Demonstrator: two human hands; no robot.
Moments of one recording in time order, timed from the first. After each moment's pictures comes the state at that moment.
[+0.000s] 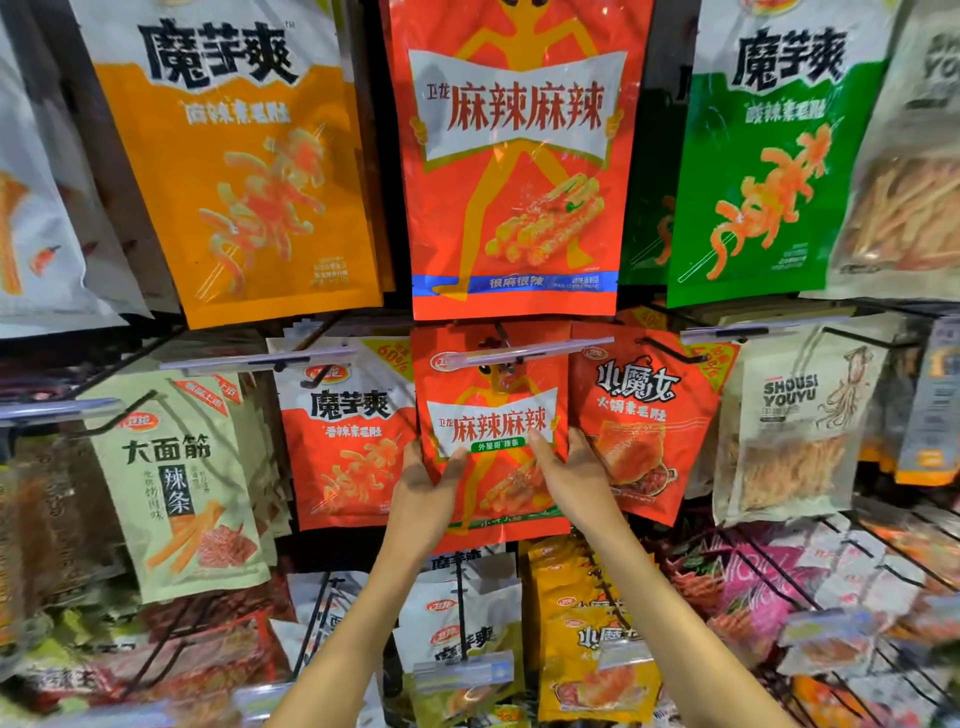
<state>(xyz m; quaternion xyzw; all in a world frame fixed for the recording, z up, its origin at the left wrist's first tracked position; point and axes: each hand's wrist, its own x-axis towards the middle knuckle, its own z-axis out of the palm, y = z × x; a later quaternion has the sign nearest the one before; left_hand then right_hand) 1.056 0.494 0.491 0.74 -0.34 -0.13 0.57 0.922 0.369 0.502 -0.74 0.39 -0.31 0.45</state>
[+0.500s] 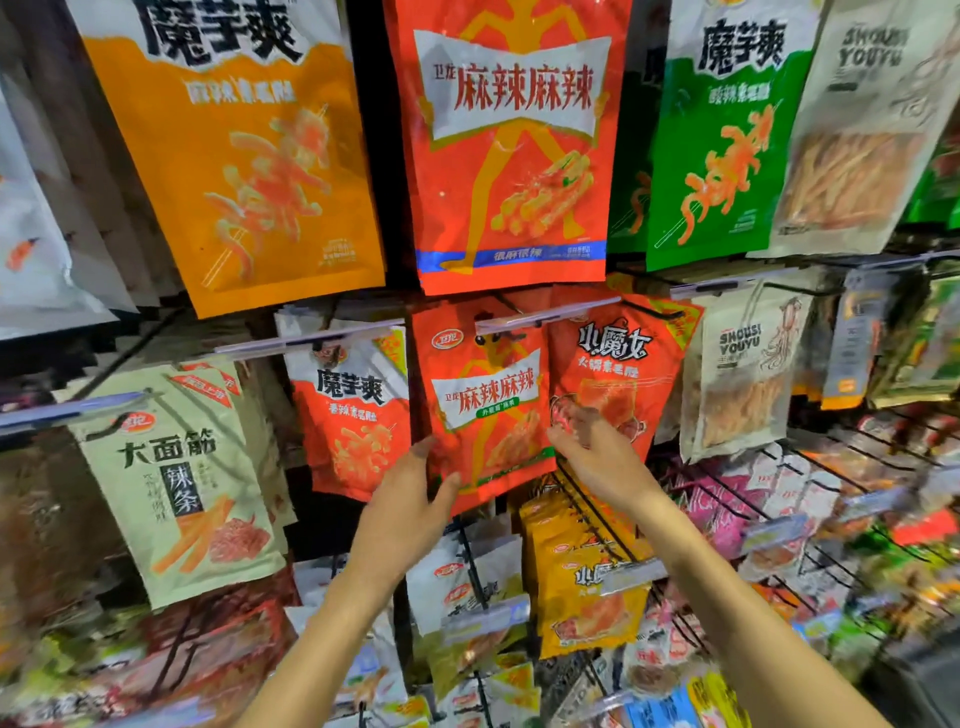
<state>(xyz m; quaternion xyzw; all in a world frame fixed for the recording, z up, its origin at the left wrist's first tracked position) 1.072 0.557 0.495 0.76 -0.55 -0.04 0.34 0.877 0.414 0.519 -0.80 0.38 -0.30 0.35</state>
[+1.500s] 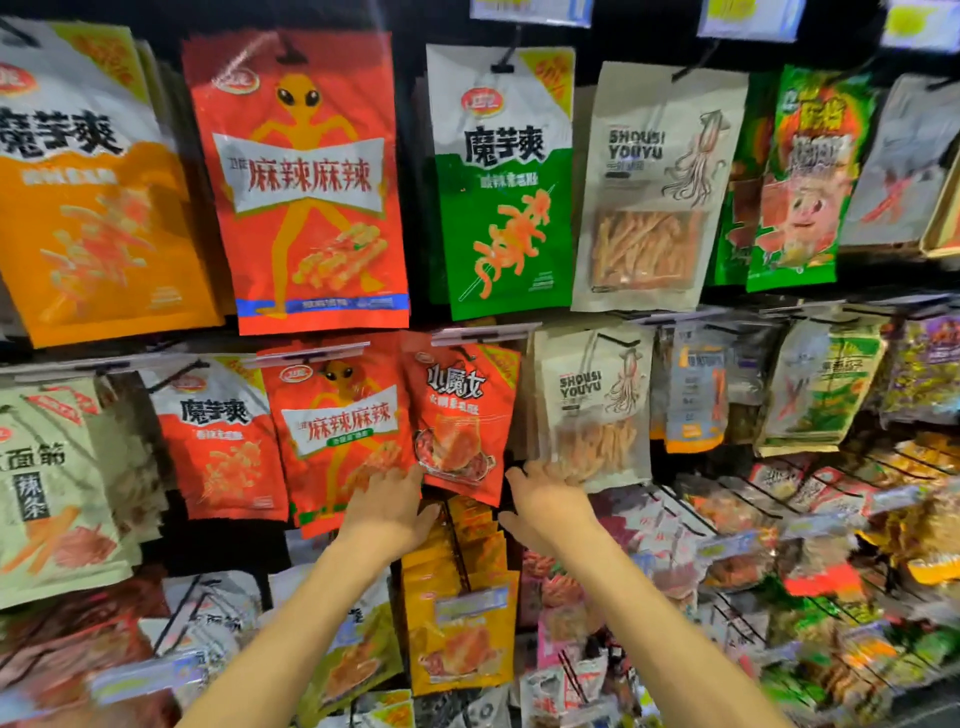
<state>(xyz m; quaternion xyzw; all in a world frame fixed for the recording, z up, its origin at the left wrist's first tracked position) 0.913 0.463 0.519 0.84 -0.53 0.01 0.04 0.737 0.358 0.513 -0.91 0.40 -0.07 -0.03</state>
